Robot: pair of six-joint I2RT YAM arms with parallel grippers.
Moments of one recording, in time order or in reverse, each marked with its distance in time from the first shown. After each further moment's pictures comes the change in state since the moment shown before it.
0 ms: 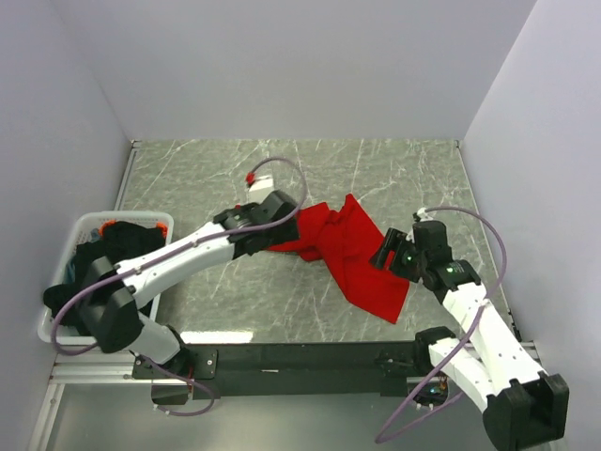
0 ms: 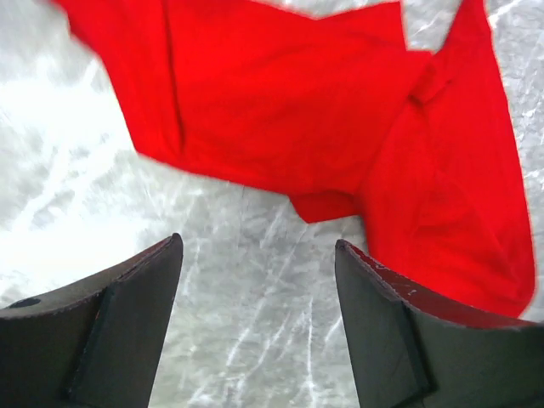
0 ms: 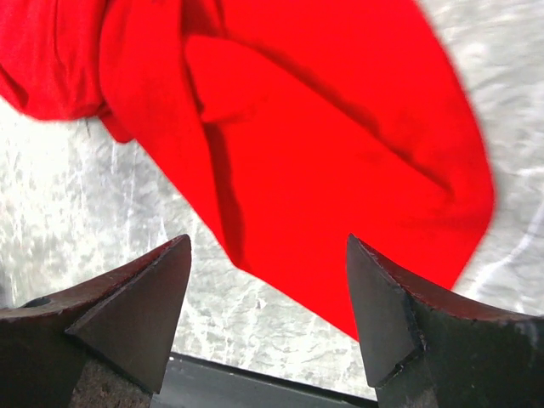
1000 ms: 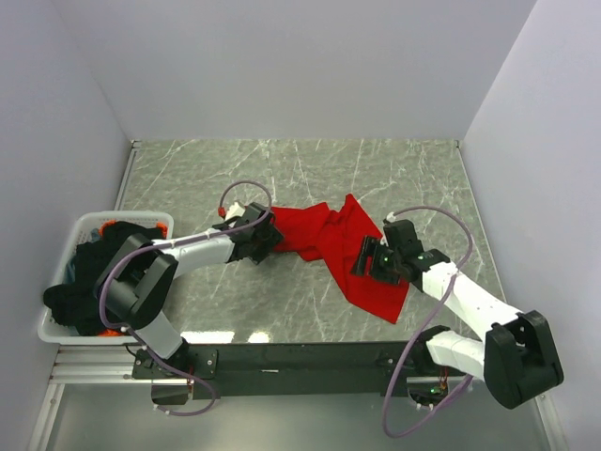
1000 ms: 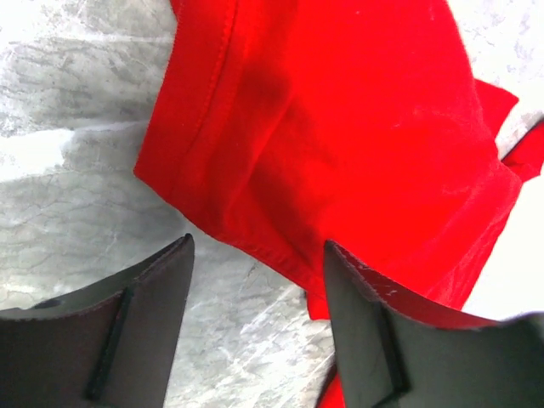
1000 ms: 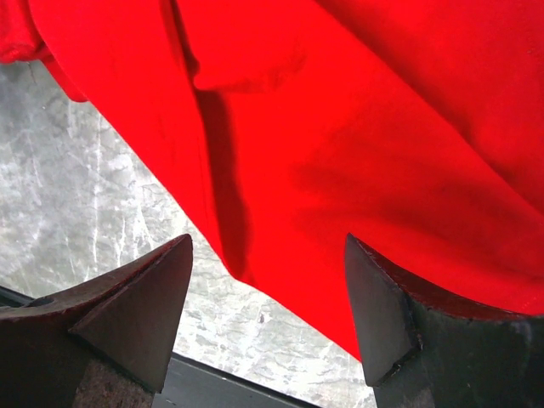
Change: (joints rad) left arm 0.239 0.127 -0.381 0.489 0.293 -0.435; right arm 0.154 0.273 -0.040 0.178 -0.025 0.026
